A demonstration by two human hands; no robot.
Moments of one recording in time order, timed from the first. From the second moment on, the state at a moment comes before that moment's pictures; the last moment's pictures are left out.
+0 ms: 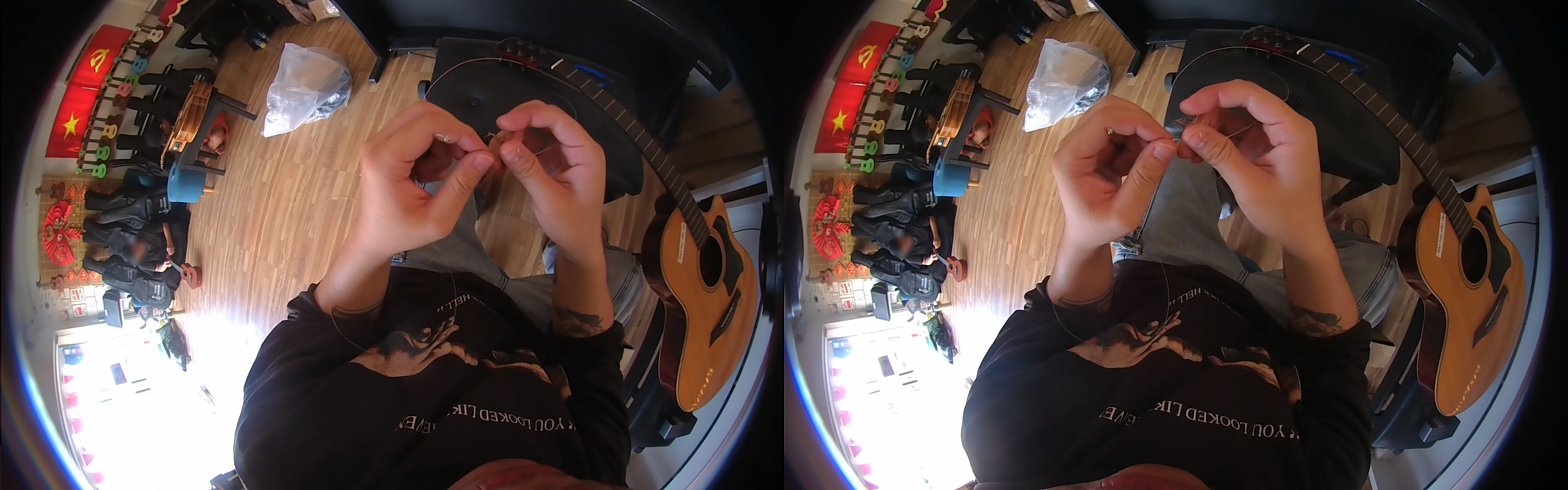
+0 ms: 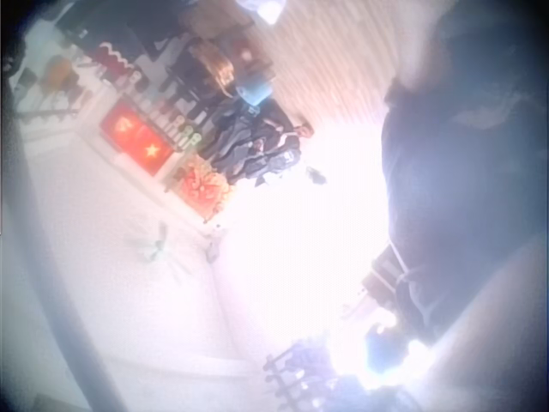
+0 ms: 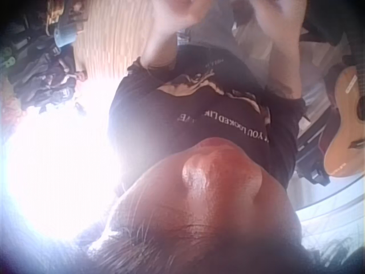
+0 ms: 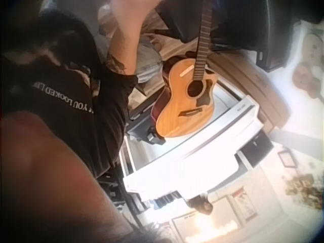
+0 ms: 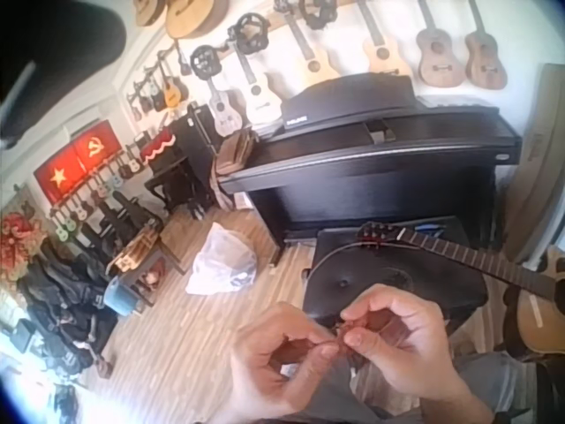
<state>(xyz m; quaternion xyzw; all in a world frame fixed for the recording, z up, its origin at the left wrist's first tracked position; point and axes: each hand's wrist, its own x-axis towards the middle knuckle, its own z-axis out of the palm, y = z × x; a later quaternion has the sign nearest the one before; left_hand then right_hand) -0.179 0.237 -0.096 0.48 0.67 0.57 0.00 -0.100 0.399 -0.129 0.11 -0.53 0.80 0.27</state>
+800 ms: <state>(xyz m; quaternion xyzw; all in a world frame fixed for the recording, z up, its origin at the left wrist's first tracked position) -0.181 0.250 -0.099 0.45 0.65 0.60 -0.10 -0.100 0.398 -0.129 0.13 -0.53 0.79 0.30</state>
